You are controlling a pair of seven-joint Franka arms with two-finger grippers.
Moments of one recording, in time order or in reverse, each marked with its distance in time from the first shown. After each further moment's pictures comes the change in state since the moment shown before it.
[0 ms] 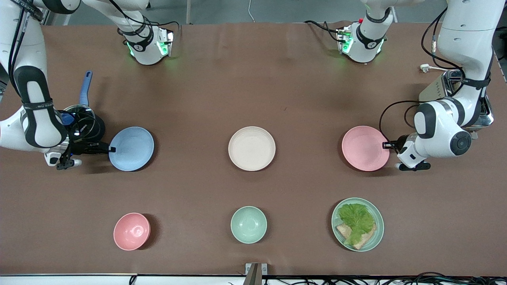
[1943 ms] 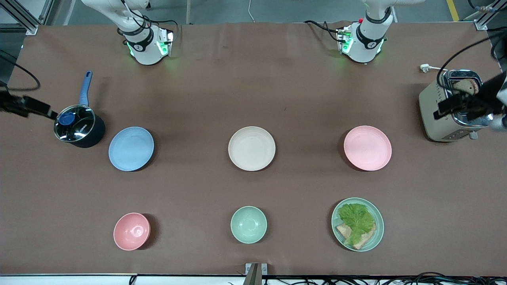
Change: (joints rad) left arm -0.038 -0.305 -0.003 0.506 0.028 -0.579 -0.066; right arm 0.046 -0.456 0.139 0.304 -0.517 -0.424 0.797
